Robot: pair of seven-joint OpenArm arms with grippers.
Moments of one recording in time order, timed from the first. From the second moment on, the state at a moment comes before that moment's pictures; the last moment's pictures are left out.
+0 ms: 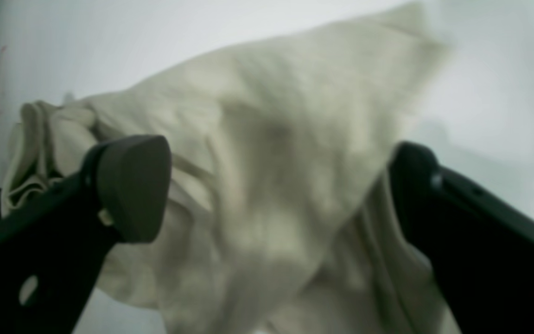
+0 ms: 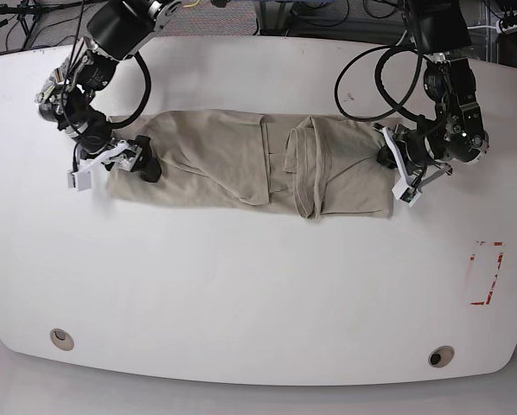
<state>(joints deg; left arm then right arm) 0.0 -9.1 -15.6 89.6 -18.2 -42.0 67.5 2.9 0.0 47.8 80.7 36.8 40.6 -67.9</state>
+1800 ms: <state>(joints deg) -0.9 -7.8 1.1 90.1 -12.1 -41.4 63.1 -3.3 -2.4 1.1 109.9 33.7 36.9 -56.6</state>
